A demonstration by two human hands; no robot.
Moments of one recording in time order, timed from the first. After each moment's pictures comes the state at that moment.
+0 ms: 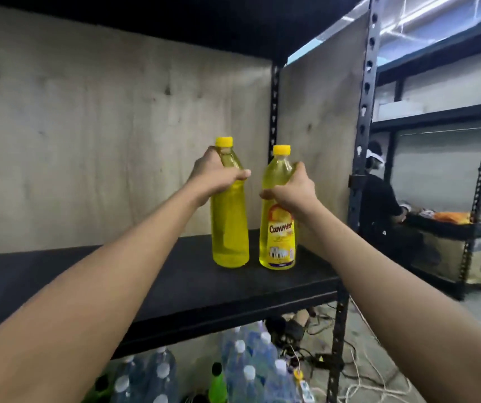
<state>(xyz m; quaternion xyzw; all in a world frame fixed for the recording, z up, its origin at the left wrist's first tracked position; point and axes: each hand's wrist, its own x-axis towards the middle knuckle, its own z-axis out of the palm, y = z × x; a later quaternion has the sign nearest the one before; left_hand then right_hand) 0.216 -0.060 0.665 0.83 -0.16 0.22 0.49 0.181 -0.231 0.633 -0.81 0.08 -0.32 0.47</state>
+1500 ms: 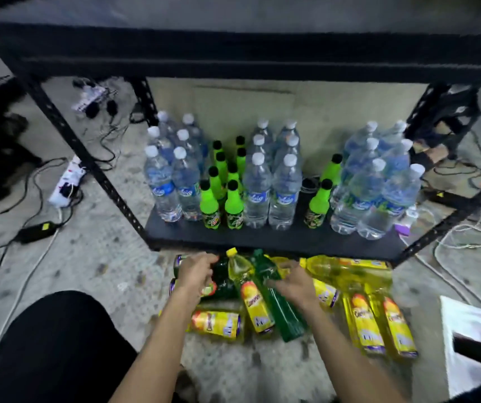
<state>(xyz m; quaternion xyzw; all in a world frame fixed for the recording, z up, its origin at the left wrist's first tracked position) -0.065 0.172 0.153 0.62 0.42 -0.04 0.66 -0.031 -0.035 0.110 -0.87 0.10 0.25 0.41</state>
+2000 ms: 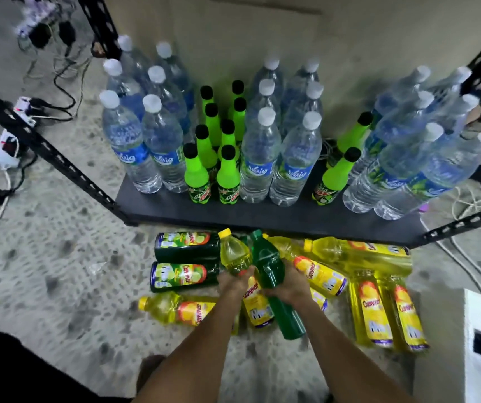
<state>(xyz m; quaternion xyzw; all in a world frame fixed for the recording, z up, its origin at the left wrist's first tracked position) -0.018 0.113 -0.044 0.62 0.51 -0.22 0.56 0.009 -0.024 -0.020 -0.90 0.11 0.34 0.26</state>
